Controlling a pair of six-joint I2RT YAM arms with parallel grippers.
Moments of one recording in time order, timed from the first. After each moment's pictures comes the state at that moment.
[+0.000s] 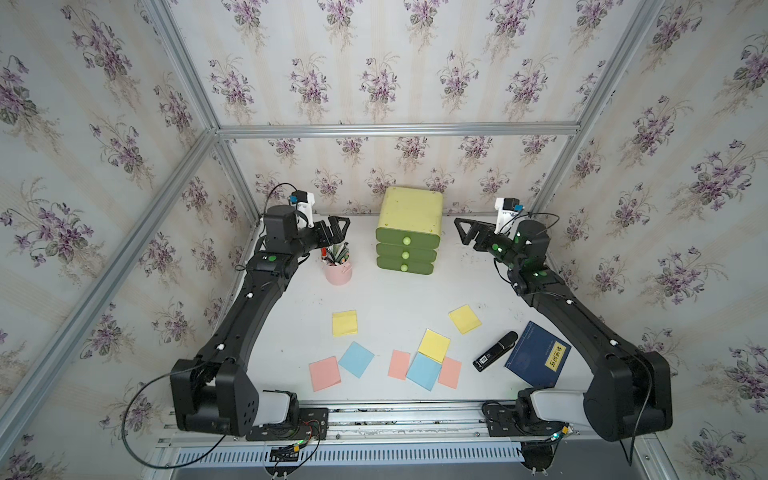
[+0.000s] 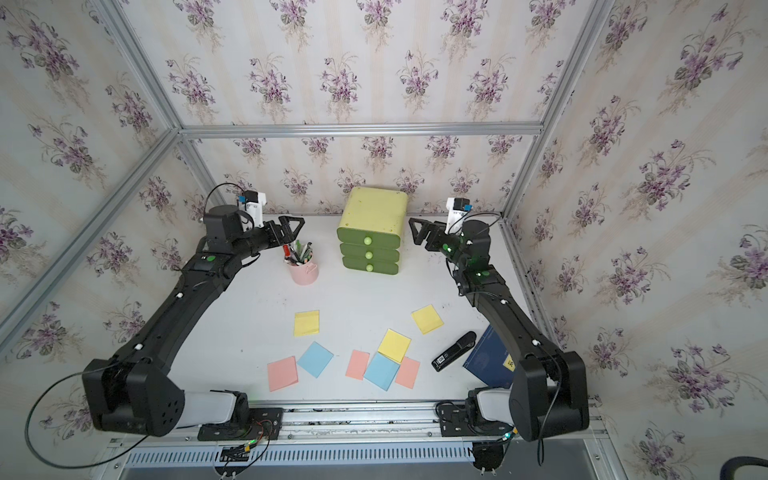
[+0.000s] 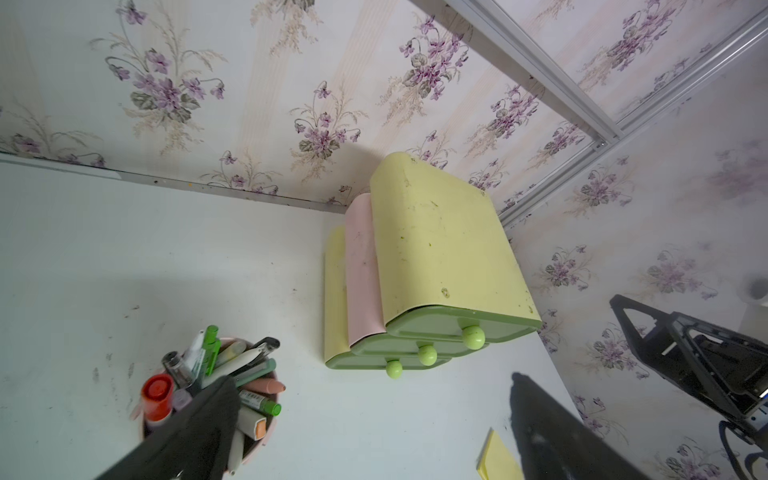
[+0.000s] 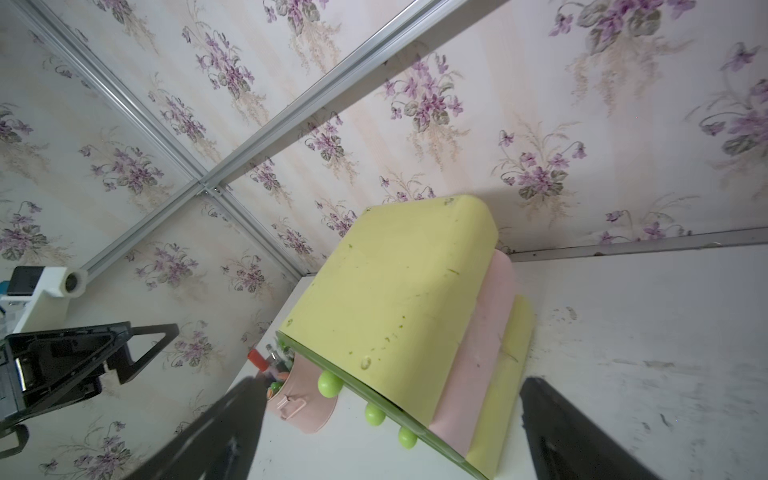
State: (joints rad) left arm -0.09 1.43 1.27 -0.24 0.44 -0.43; right arm 0.20 1.36 1.02 0.18 -0.37 0.48
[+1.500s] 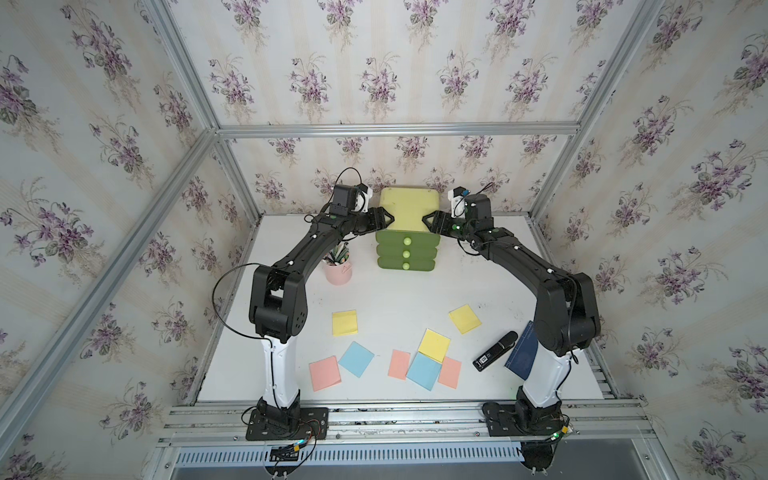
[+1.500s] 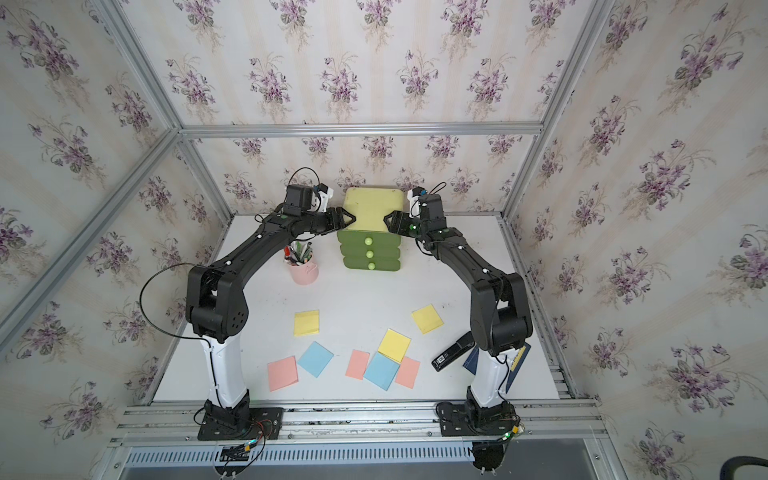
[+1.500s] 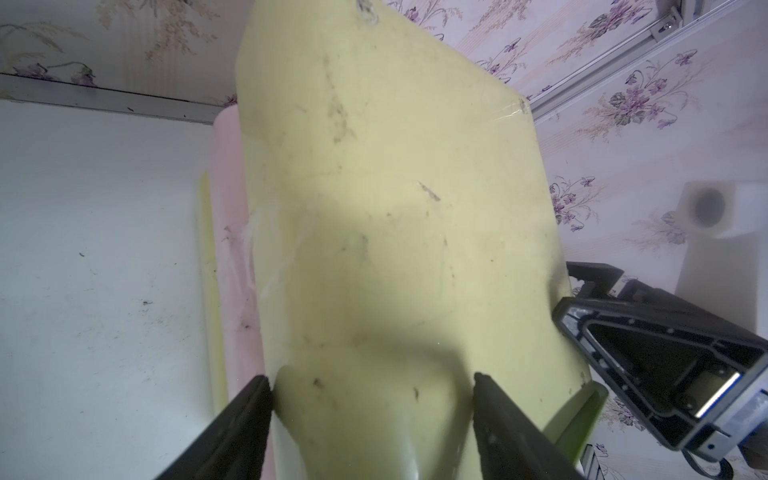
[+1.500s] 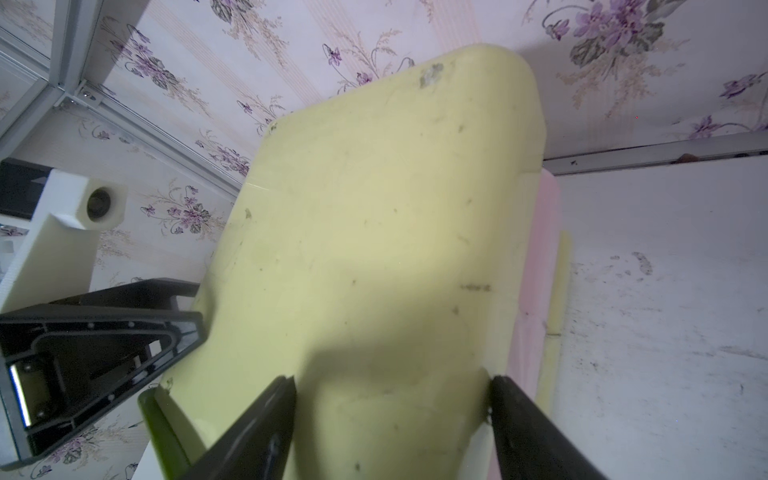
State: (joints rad) left arm -0.30 2.04 1.78 -0.37 0.50 -0.48; right arm 0.33 1.86 1.47 -0.12 -0.35 0.46
